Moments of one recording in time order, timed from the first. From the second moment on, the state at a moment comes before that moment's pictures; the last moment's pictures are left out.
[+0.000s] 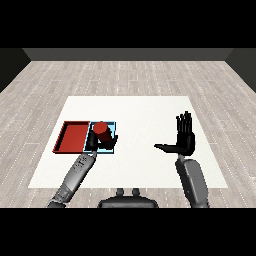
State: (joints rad) left arm -0.33 0.21 -0.35 -1.47 0.05 0.50 -0.08; right arm -0.16 -0.21 0.08 -1.74 -0.31 -0.23 -0.29
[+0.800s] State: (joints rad) left arm -0.50 0.42 -0.11 -1.05 -0.03 0.40 -0.04; right arm -0.04 -0.20 0.05 -1.52 -0.27 -0.15 -0.41
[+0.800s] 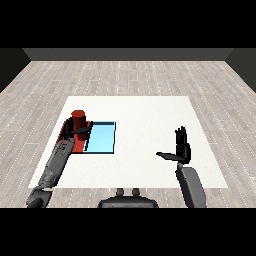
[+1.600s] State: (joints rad) left arm -0.68 0.46 0.01 -0.27 -0.11 0.43 -0.13; right arm -0.06 -0.21 0.02 -1.50 -0.24 -0.12 -0.50
